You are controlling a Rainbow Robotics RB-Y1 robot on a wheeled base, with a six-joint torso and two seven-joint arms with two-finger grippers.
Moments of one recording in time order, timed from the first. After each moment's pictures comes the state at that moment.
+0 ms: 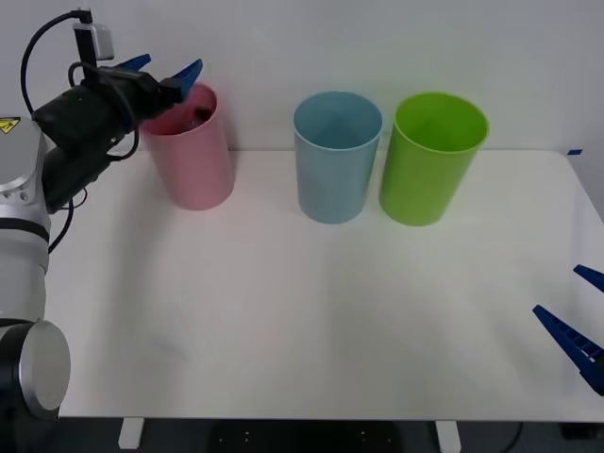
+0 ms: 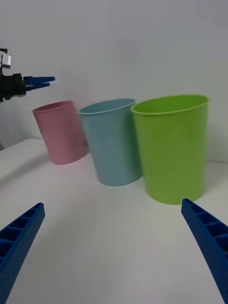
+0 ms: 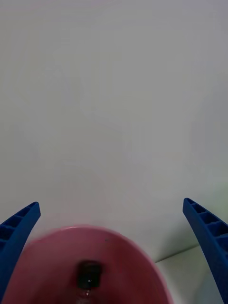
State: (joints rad) right arm 0.35 -0.40 -0.52 -1.66 0.96 -1.22 0.00; left arm -0.76 0.32 0.38 -1.03 -1.64 -0.68 0.34
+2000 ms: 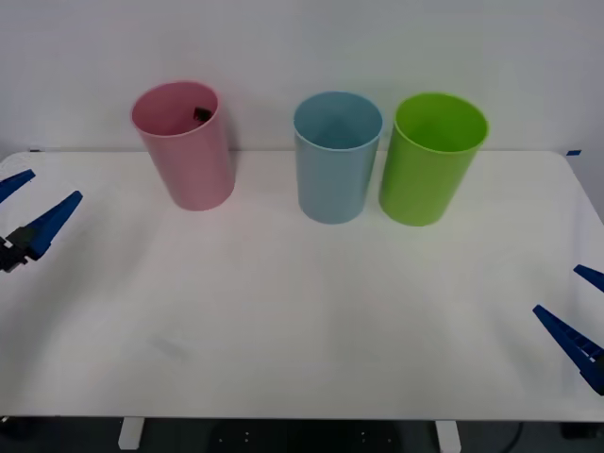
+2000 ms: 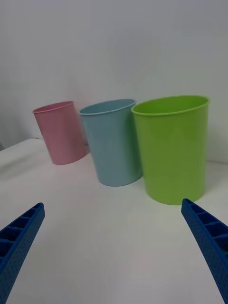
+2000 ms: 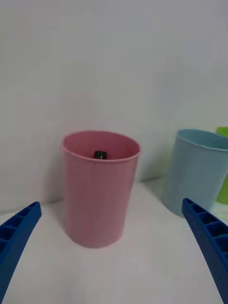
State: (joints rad) right arm 0.35 -0.40 -0.52 -1.66 0.96 -1.22 0.00; left arm 0.02 0.51 0.53 -1.52 -1.10 -1.01 0.17
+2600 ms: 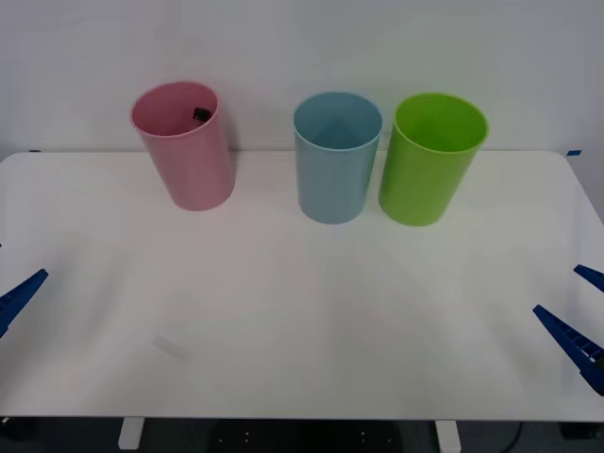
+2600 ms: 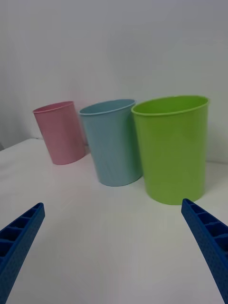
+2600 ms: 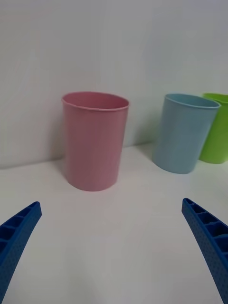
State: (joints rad) right arm 0.35 -0.40 -0.52 -1.66 0.96 -1.22 0.00; left arm 0.28 0.56 0.55 -1.52 -0.93 -1.11 0.03
